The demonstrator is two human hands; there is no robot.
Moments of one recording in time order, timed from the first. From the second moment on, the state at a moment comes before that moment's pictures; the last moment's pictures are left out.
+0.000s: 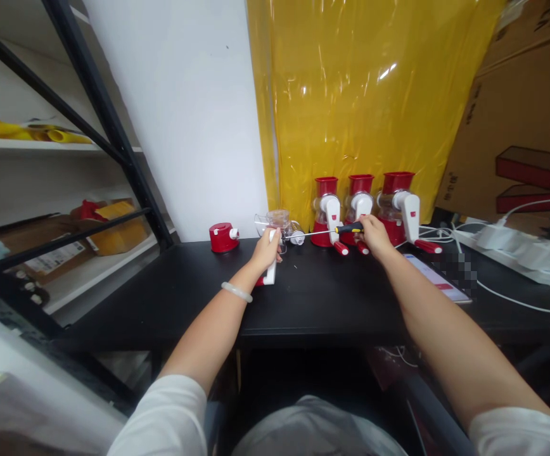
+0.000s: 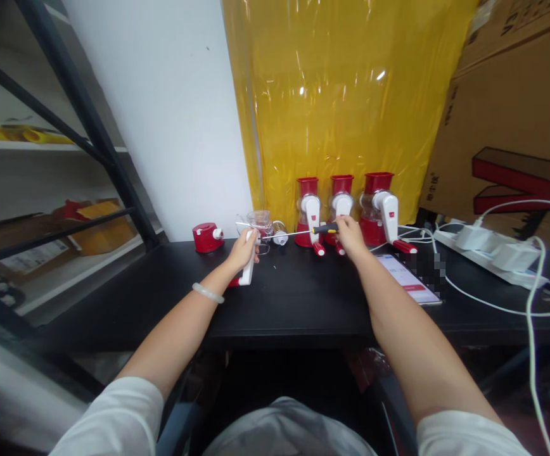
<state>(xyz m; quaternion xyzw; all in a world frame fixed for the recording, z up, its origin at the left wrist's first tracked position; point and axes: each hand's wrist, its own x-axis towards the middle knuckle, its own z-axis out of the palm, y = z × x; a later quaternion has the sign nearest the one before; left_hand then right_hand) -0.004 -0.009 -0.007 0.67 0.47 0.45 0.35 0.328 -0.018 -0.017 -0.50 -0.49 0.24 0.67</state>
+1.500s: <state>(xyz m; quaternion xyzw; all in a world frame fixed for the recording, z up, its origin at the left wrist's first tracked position) -0.003 -0.011 -0.004 0.66 0.47 0.47 0.35 0.323 -0.022 -0.013 -0.47 -0.47 0.26 0.70</state>
